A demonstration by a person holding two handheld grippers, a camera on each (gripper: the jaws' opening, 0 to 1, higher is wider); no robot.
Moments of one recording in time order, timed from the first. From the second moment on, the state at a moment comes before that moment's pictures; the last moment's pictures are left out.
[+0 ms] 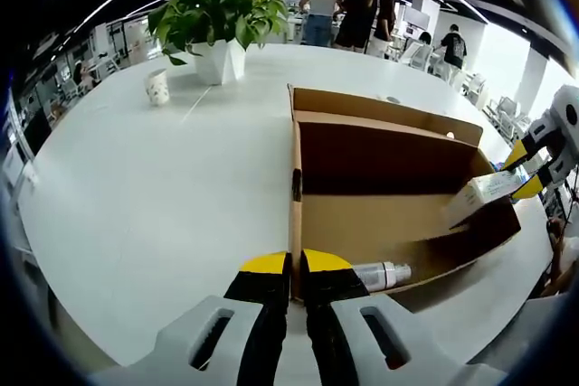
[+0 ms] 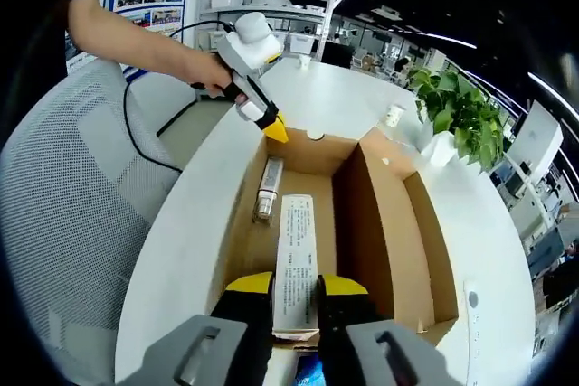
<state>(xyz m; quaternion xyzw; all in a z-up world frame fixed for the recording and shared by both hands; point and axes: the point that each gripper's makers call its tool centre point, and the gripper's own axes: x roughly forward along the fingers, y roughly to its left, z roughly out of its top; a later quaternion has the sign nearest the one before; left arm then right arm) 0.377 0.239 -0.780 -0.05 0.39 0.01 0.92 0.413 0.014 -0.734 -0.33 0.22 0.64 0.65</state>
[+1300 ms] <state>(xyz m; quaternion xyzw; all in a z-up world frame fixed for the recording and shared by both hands) 0.380 0.242 -0.782 -0.05 0.39 0.00 0.92 0.441 -0.068 -0.677 -0.36 0.20 0.59 0.70</state>
